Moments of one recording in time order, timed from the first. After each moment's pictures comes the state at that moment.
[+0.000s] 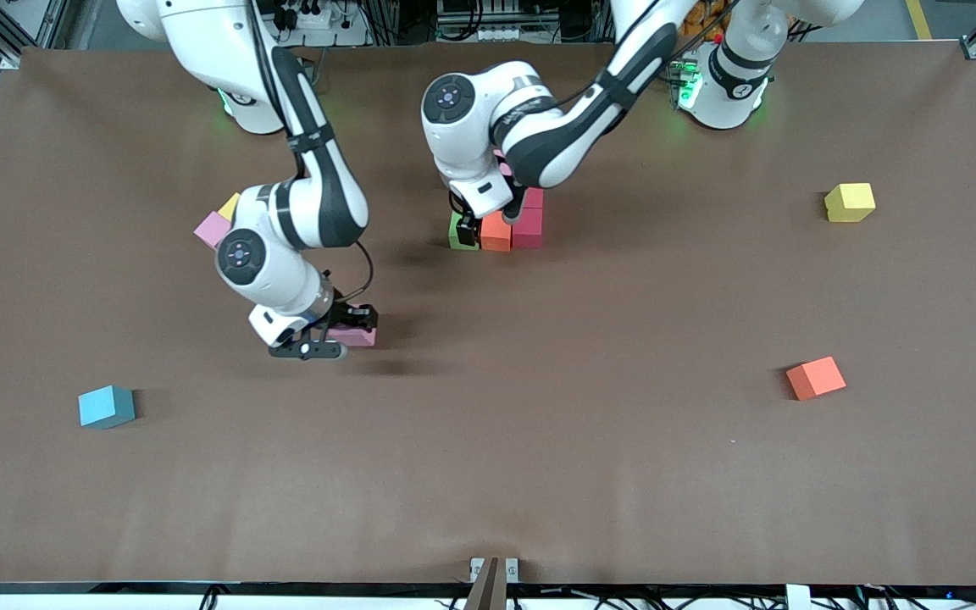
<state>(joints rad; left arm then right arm) -0.62 0.53 -0.41 -1.64 0.21 2.05 -2.33 0.92 0.50 -0.51 -1.94 0.56 2.34 0.13</state>
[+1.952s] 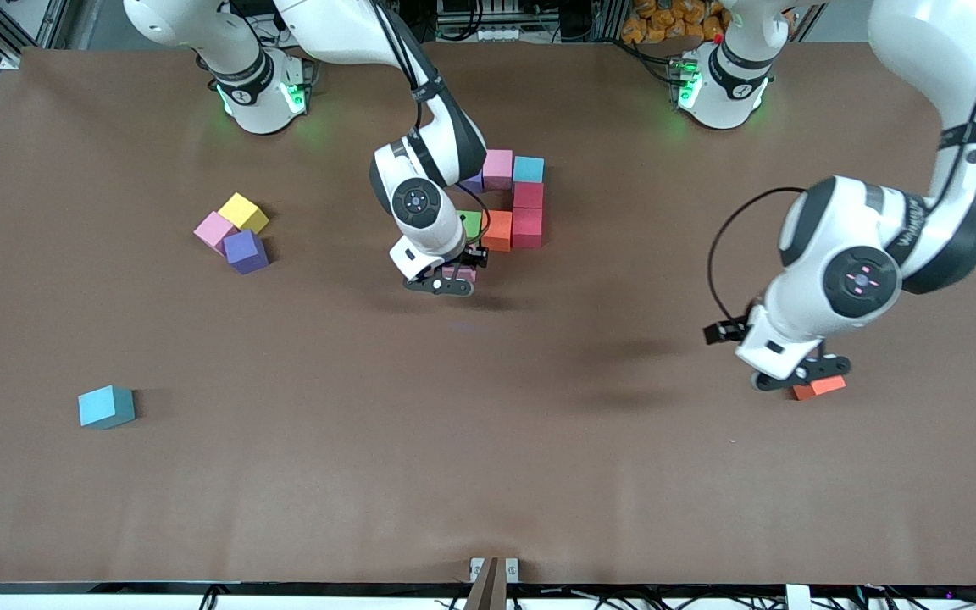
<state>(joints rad) 0.15 0.45 -0.41 -1.64 0.26 1.88 -0.49 1.13 0.61 -0.37 -1.87 0.56 2.32 0.54</state>
